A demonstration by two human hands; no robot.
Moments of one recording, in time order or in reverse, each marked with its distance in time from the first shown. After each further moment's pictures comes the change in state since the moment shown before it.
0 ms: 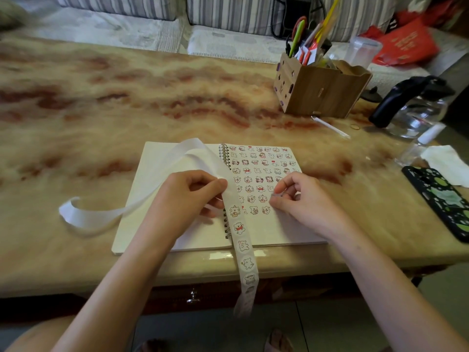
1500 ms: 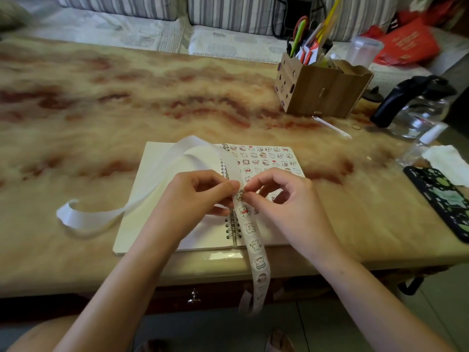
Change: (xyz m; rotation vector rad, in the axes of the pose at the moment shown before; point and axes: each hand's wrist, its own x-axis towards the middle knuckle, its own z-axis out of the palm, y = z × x) left_hand -0.007 0.010 0.004 -0.096 -0.102 0.036; right_hand -0.037 -0.047 0.021 0.216 0.096 -0.319
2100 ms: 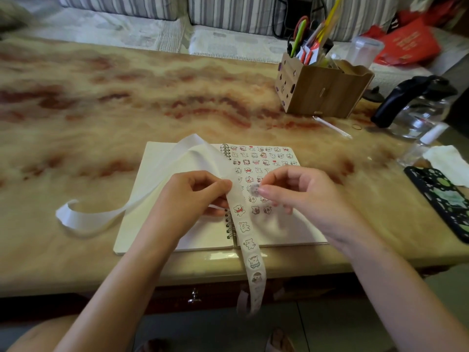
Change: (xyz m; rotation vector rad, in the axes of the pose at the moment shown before) left_hand 0.002 -0.003 -0.002 -0.004 0.076 -0.067; right_hand 0.010 -0.002 -0.028 0.187 -0.169 0.247
